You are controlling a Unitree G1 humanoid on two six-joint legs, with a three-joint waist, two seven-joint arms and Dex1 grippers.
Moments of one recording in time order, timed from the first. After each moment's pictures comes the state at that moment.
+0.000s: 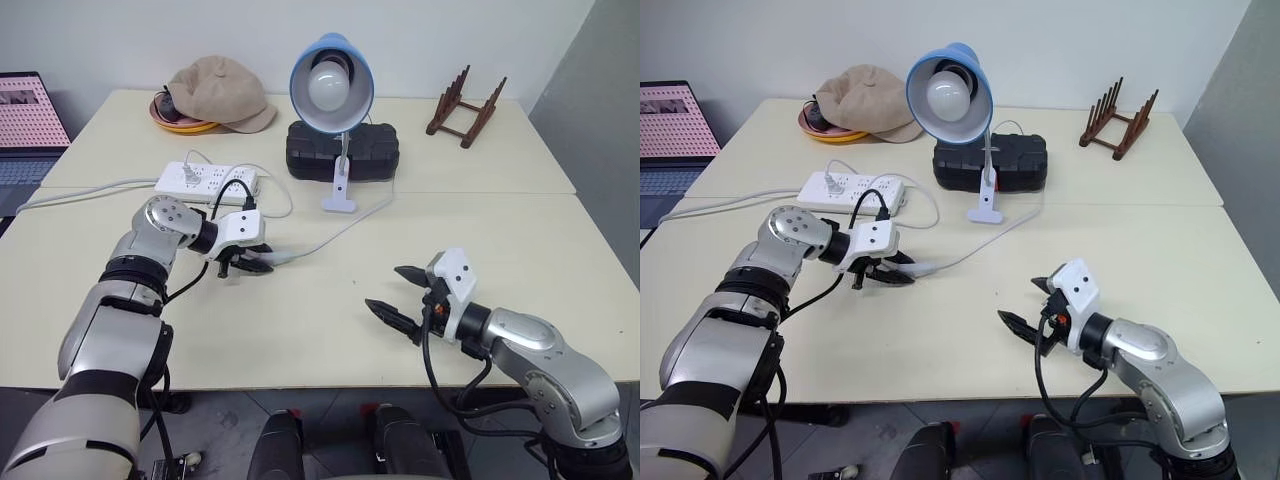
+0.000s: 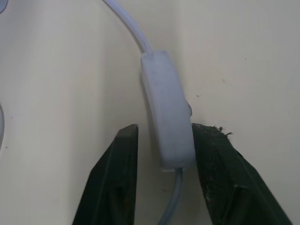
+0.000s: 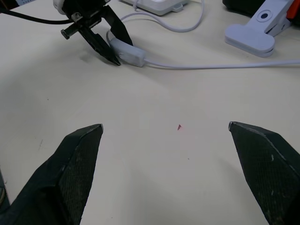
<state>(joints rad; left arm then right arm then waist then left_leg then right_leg) -1.03 0.65 -0.30 1.14 0.15 -0.39 -1.39 -0.11 -0.43 0.05 -0.67 0.42 0.86 0.54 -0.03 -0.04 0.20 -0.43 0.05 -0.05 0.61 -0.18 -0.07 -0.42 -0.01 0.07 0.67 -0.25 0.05</state>
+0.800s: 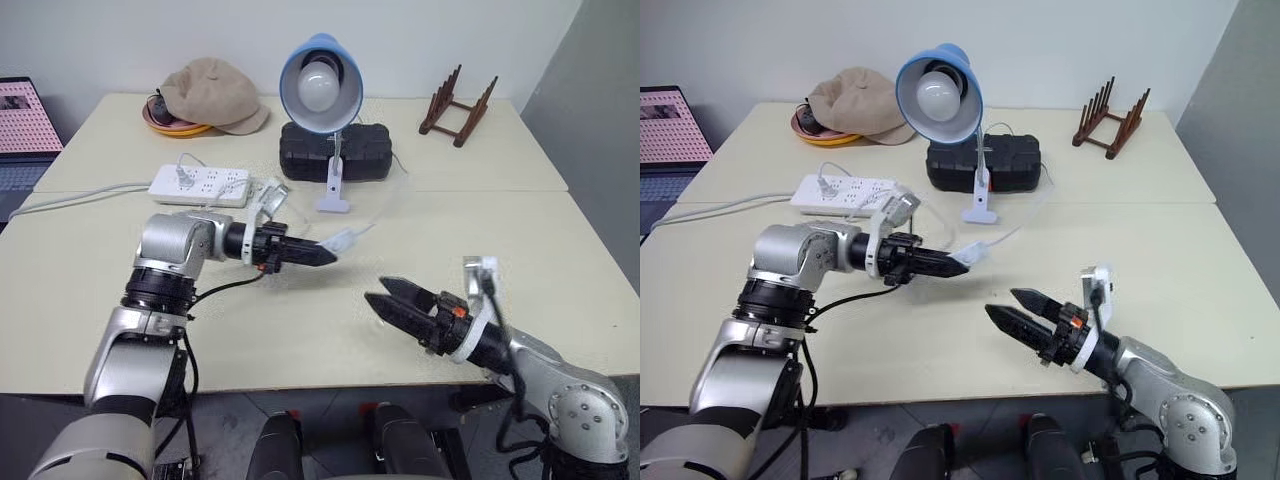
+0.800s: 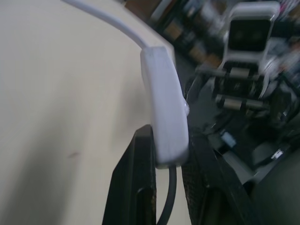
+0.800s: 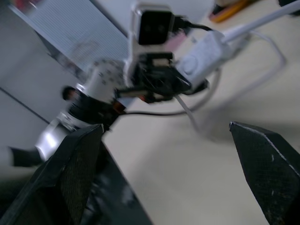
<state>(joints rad) -0.85 0.51 -0.07 0.24 -0.53 1.18 -1.46 -0.06 -0.26 -0.19 -0.61 1.36 0.99 0.31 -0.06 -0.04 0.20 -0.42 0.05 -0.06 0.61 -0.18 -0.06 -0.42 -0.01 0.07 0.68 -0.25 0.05</state>
